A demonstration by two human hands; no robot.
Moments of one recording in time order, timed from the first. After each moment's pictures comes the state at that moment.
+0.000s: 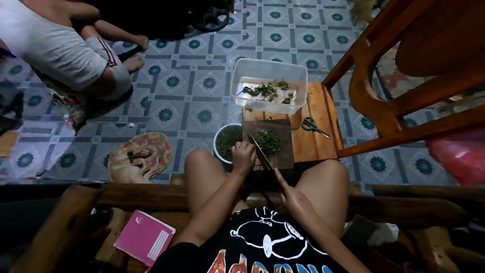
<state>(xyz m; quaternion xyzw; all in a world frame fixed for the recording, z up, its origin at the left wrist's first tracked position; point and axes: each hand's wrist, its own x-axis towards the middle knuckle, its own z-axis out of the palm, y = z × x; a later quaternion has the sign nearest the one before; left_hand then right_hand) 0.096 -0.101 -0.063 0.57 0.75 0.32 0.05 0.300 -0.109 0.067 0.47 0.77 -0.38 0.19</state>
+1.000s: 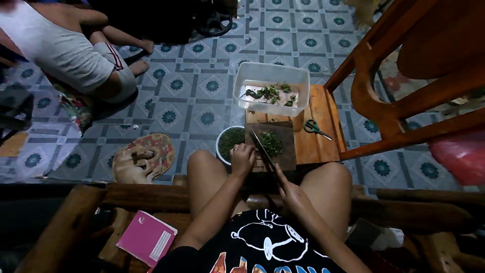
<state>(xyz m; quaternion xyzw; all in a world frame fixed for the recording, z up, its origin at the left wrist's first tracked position) 0.087 -0.108 -0.052 0.55 0.78 0.31 0.08 0.290 -0.099 0.054 0.47 0.78 -0.38 0.15</state>
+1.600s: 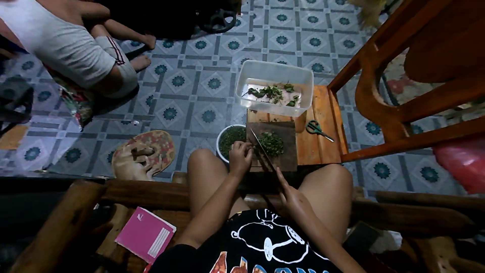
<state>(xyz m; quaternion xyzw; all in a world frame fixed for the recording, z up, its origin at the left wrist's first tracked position) 0.077 -0.113 -0.059 0.49 0.77 0.40 0.12 0.297 -0.108 0.054 0.46 0.79 -0.37 0.15</state>
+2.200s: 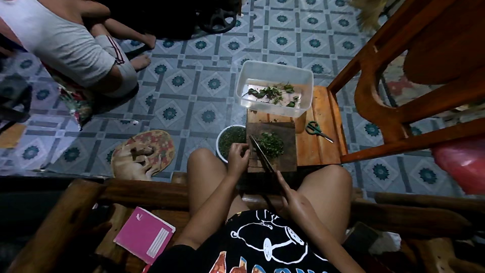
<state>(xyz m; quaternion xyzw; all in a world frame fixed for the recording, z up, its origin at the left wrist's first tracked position) 0.072 -0.115 -0.056 0.41 0.77 0.43 0.23 0.299 -0.109 0.063 0.47 0.78 -0.37 0.19</state>
